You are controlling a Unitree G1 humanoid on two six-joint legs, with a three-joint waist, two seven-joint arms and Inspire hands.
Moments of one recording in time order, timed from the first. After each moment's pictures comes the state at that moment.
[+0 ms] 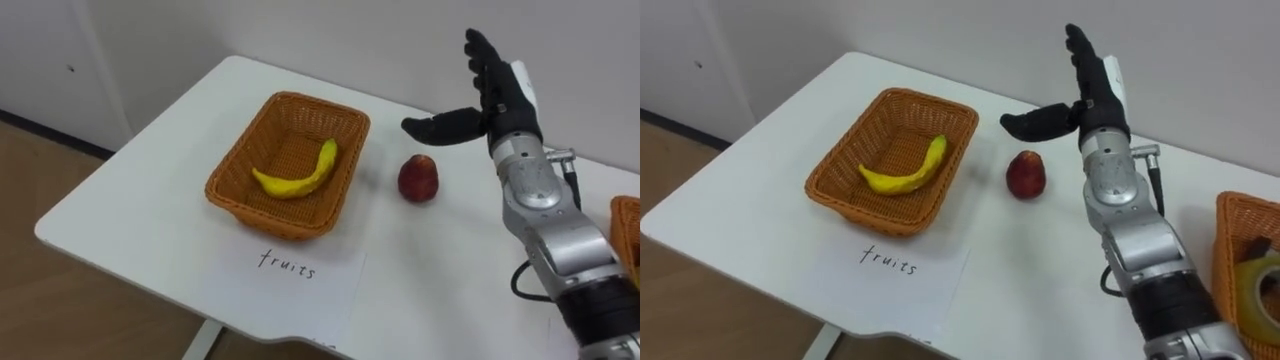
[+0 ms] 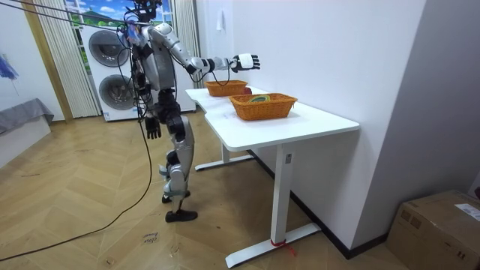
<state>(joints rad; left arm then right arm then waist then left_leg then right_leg) 0.34 0.22 0.08 1.00 0.12 0.20 0.14 -0.41 -0.41 0.21 0.34 0.15 0.13 -0.25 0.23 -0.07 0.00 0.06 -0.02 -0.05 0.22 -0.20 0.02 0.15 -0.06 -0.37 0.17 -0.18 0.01</state>
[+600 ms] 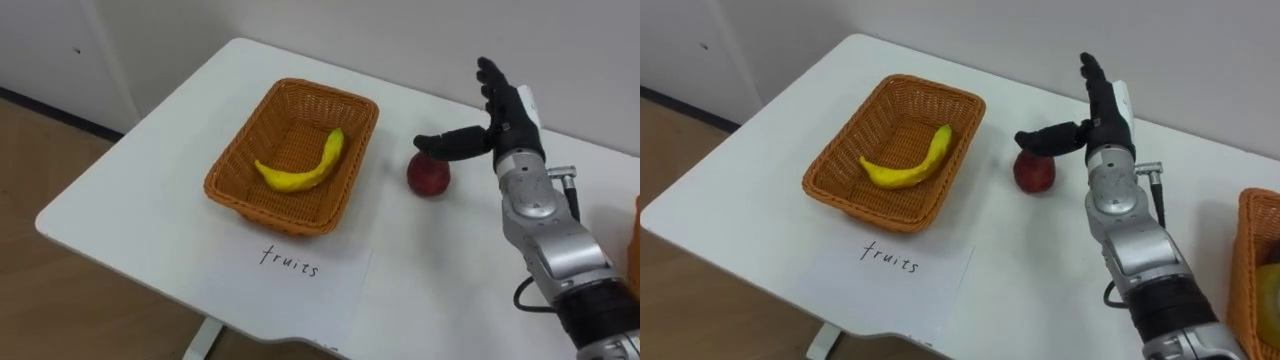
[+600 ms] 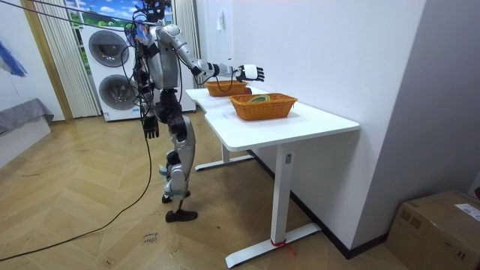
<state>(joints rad) 0.36 0.22 0.05 0.96 0.12 0.21 0.14 -0.41 -0.41 0.21 0.42 0.15 0.13 -0.30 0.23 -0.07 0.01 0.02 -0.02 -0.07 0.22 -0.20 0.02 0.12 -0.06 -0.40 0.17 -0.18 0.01</state>
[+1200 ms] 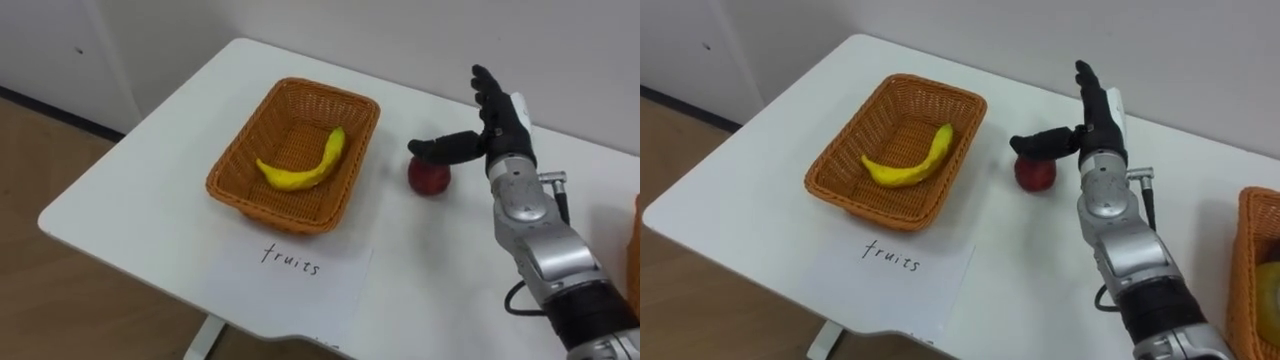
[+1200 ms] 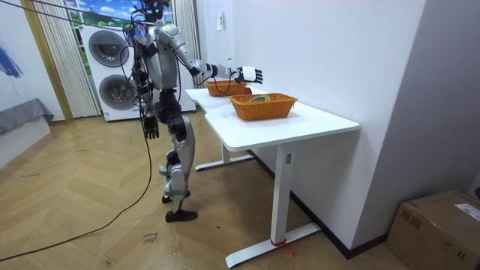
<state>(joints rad) 0.36 0.21 0.02 0.96 0.12 0.21 0.14 -0.41 -0.36 0.21 0.47 0.15 0.13 -0.30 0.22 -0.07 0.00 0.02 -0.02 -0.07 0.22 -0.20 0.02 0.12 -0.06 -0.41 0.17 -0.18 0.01</state>
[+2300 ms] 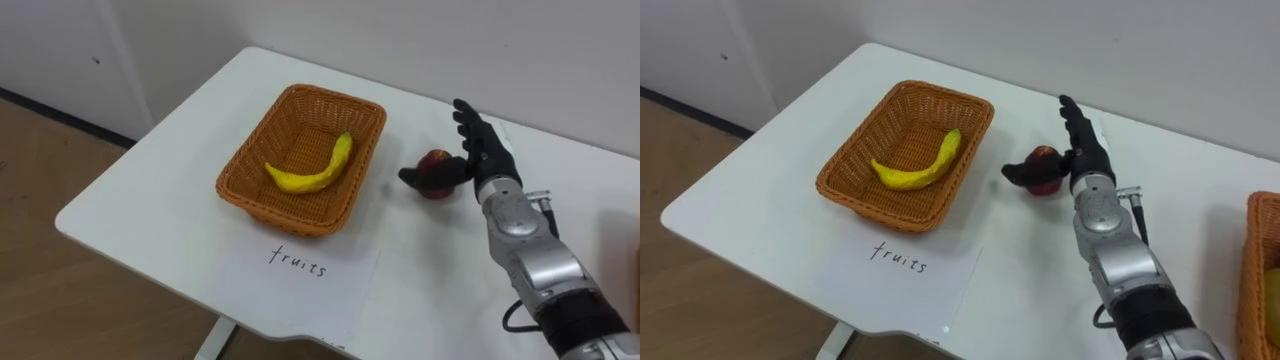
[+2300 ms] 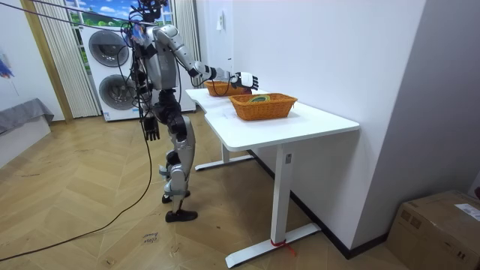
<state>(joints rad) 0.36 0.20 0.02 0.97 0.12 0.20 0.06 -0.40 -0.35 0.22 0.55 0.15 0.11 -0.21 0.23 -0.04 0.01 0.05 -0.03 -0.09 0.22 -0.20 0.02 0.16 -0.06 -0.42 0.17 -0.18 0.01</state>
